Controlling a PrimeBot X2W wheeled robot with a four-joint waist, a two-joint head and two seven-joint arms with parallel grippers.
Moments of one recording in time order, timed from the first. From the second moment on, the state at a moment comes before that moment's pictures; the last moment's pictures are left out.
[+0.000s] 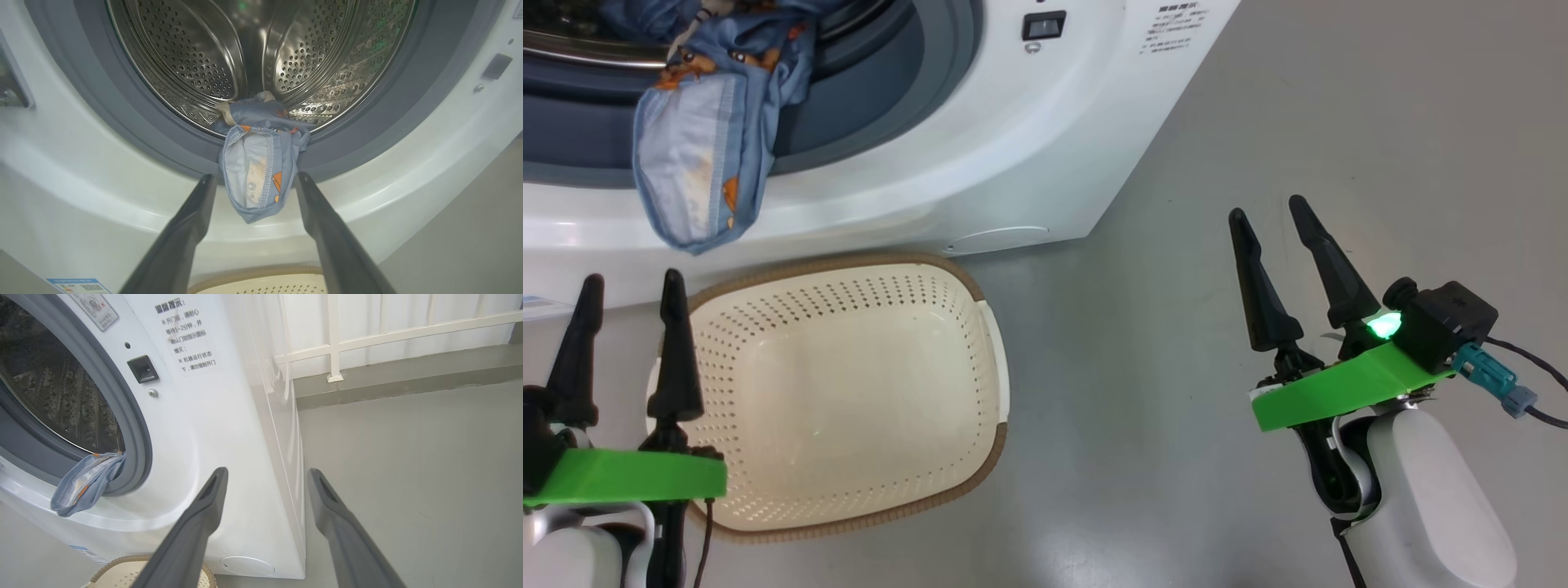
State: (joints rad) left arm -0.22 0.24 0.00 0.03 -0.38 -0.06 -0.26; right arm -0.41 -0.06 0.13 0.20 0.36 0.13 -0.26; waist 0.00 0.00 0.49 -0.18
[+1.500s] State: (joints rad) left arm -0.66 0.33 -0.25 0.58 -0.69 -0.13 -0.13; right arm -0.41 -0.05 0.14 0.18 0.37 0.13 -0.26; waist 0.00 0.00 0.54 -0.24
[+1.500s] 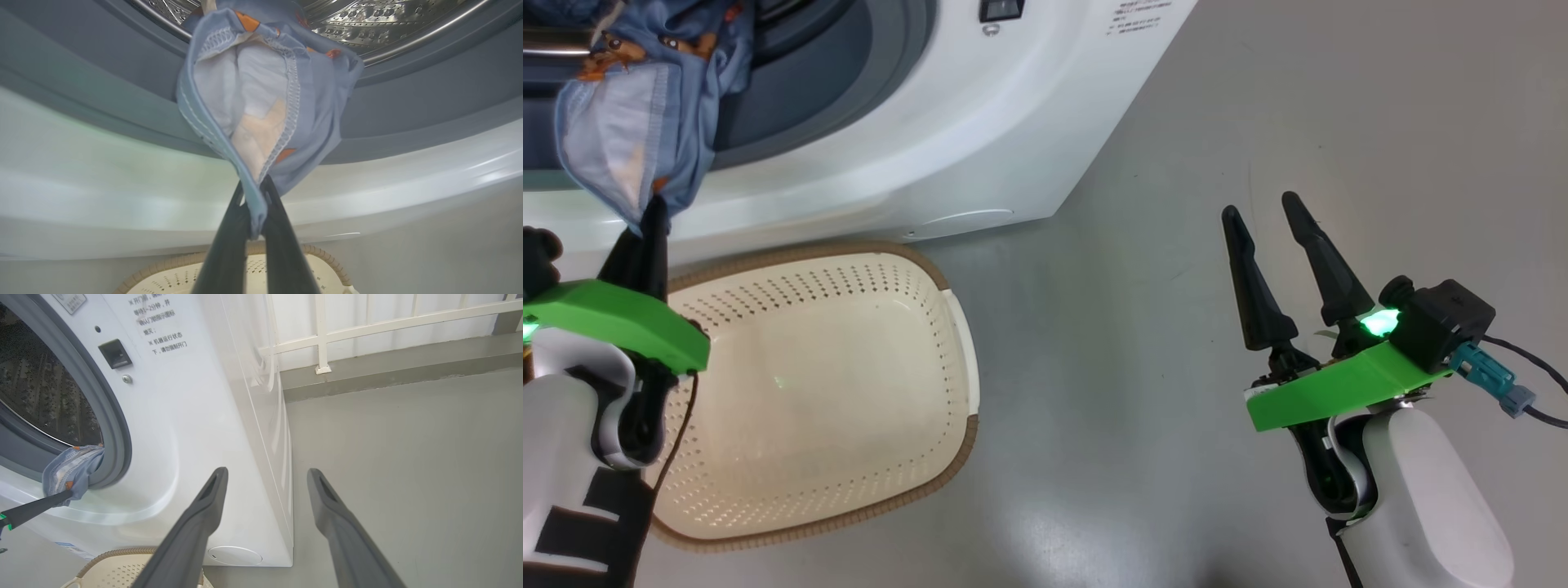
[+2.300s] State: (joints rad) left arm -0.99 0.39 -0.33 0.61 -0.65 -0.11 -0.05; right arm -0.42 -0.05 0.18 0.18 0.40 0.13 -0.26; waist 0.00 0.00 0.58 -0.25
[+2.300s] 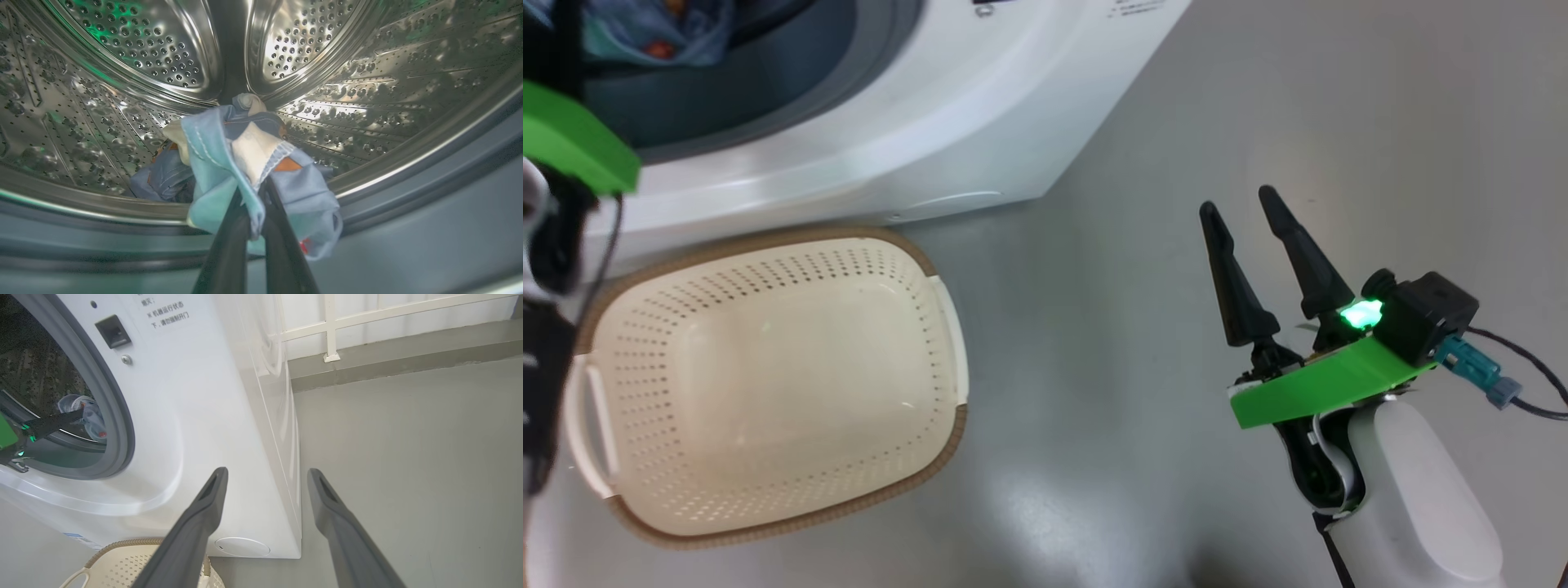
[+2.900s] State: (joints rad) left arm -1.39 0.41 -0.38 0.94 -0.51 -0.06 -0.17; right arm -0.44 -0.05 0.21 0.15 0.47 0.13 -0.26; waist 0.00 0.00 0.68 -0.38
